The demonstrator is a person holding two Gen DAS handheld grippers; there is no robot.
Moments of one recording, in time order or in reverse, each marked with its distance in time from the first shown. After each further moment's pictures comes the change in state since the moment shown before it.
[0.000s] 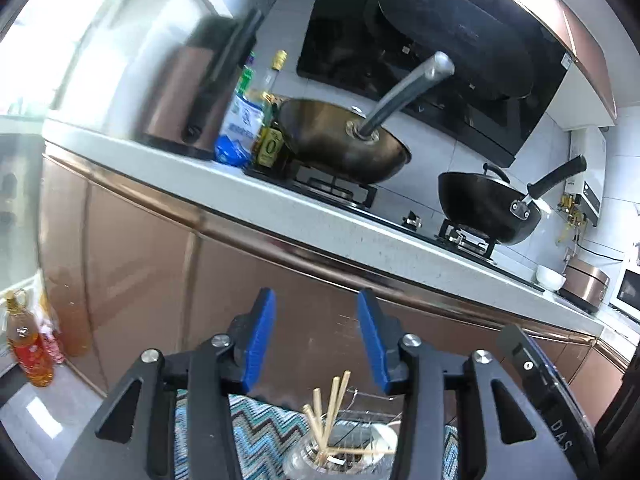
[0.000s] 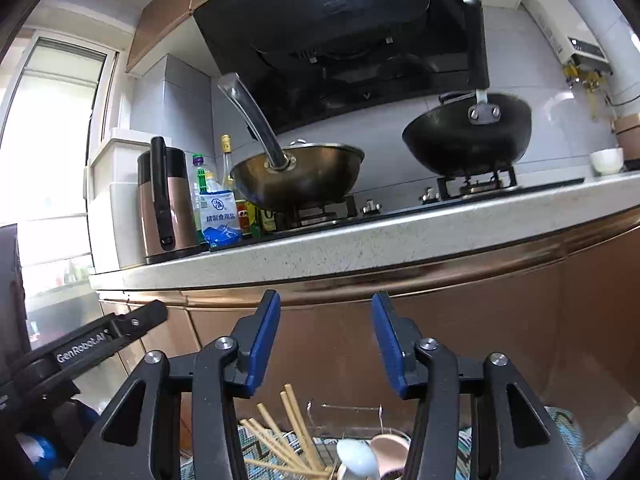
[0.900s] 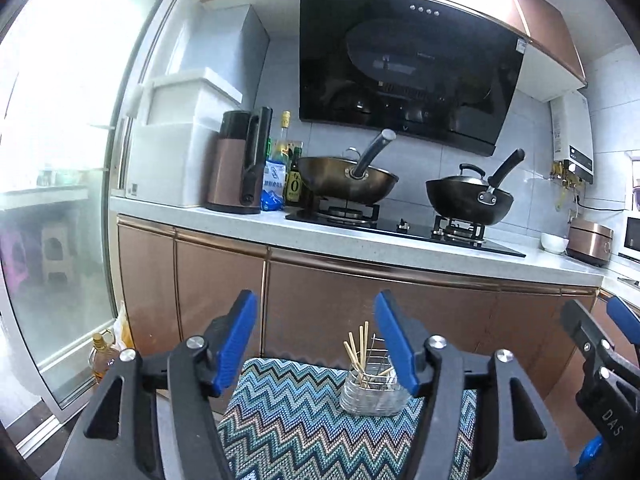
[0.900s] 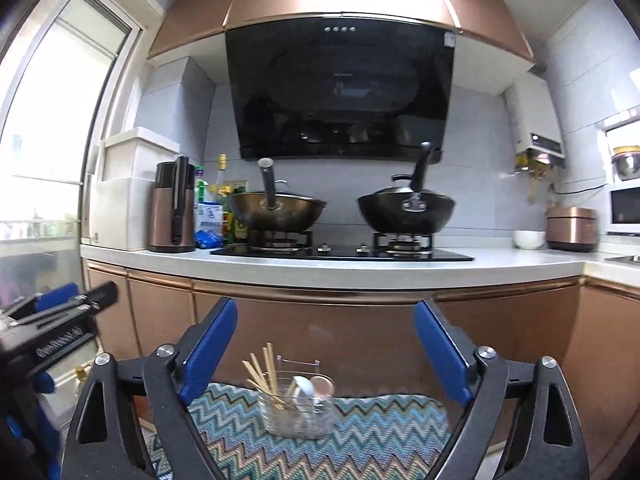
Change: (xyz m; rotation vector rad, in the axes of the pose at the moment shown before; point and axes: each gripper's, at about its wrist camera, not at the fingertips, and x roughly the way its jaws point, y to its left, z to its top) left arm -0.221 -0.027 0.007 0.184 -0.054 0.114; right arm -0.223 0.070 0.034 -0.206 -0.044 -0.263
